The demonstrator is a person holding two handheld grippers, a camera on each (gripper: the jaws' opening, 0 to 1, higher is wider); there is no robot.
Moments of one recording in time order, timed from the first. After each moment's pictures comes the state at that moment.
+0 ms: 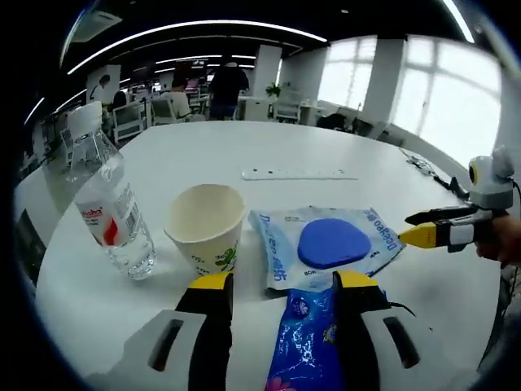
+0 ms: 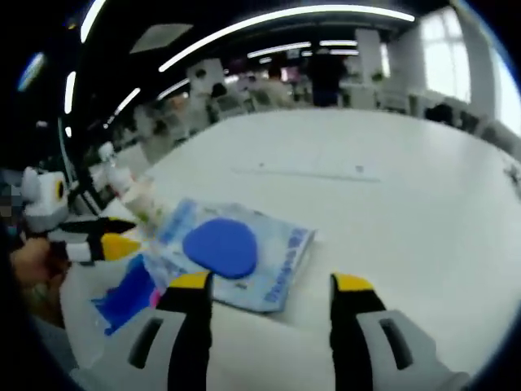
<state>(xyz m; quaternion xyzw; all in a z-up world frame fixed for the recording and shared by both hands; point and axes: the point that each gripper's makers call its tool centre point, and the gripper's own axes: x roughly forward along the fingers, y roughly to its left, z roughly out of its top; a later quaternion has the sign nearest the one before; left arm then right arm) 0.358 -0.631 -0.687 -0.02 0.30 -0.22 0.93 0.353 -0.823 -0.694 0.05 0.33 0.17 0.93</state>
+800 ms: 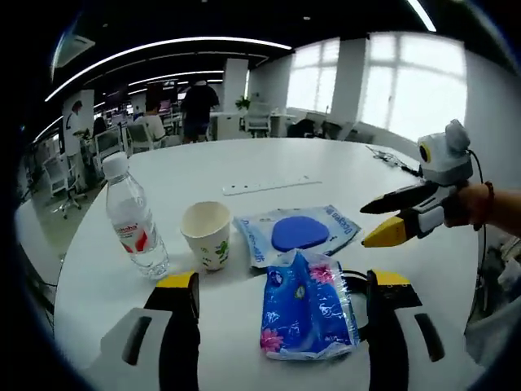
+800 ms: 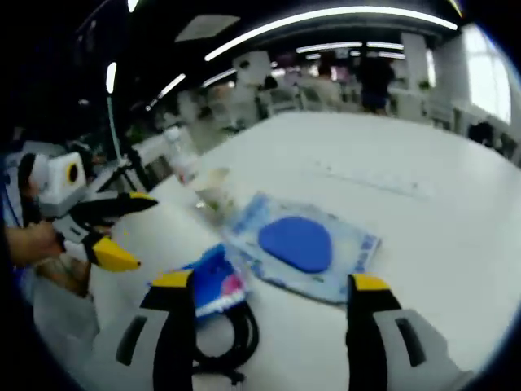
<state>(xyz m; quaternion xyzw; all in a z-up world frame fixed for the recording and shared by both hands) 0.295 -0.616 -0.639 0.02 0.26 -0.30 0.92 0.314 -0.755 -0.666 0.02 0.33 0.29 0.90</state>
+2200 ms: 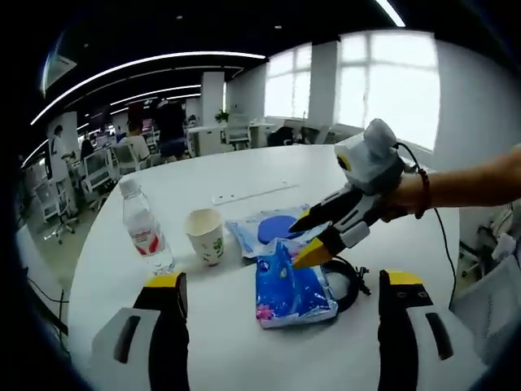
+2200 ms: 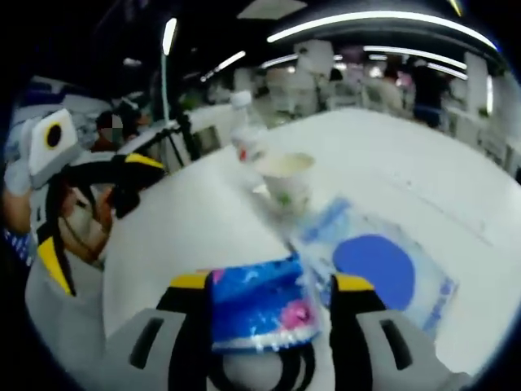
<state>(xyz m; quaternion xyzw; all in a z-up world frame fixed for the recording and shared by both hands) 0.250 -0.592 -0.618 0.04 0.23 -0.34 0.91 0.316 -0.668 -0.689 -0.05 0.33 0.41 0.85</state>
